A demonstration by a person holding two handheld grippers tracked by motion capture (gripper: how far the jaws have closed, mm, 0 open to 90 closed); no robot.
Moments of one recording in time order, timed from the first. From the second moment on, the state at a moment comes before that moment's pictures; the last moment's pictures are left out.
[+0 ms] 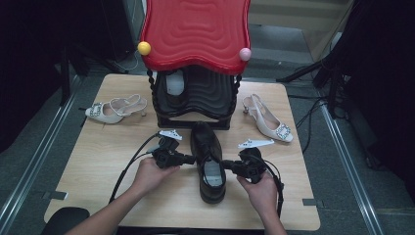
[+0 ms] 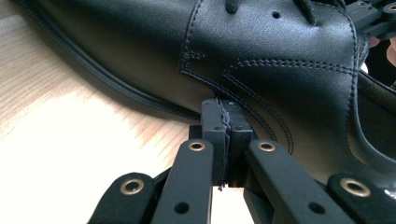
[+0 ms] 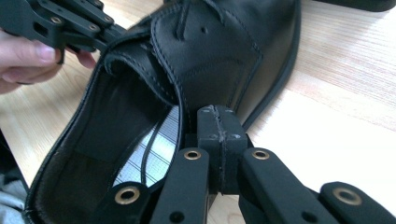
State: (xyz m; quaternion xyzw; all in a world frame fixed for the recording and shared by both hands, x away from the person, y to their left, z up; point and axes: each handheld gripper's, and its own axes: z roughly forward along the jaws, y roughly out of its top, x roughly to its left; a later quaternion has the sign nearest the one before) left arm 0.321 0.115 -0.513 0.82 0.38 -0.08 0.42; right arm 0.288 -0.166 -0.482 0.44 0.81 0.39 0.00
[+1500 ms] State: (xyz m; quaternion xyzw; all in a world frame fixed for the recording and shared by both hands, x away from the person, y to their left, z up) left arm 0.346 0.157 -0.405 0.83 0.33 -0.04 0.45; right arm 0.278 -0.151 -0.434 0.47 0.80 0.38 -0.05
